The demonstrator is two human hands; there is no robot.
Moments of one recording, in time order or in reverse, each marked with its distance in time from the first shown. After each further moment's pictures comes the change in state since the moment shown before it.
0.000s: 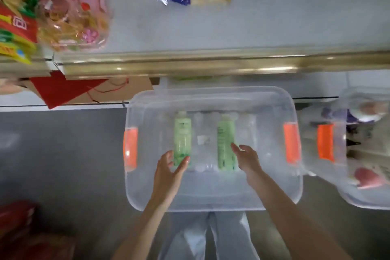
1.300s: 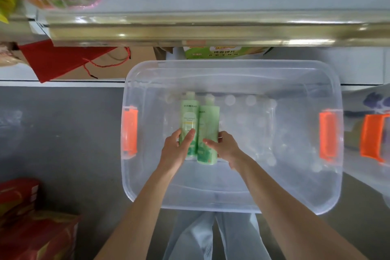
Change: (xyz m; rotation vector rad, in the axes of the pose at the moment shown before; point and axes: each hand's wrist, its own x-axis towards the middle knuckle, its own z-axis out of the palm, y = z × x) left_hand 0.059 -0.017 0.014 0.028 -0.164 -0.107; right_hand 0.014 -0.004 0.082 -0.111 -0.340 -0.082
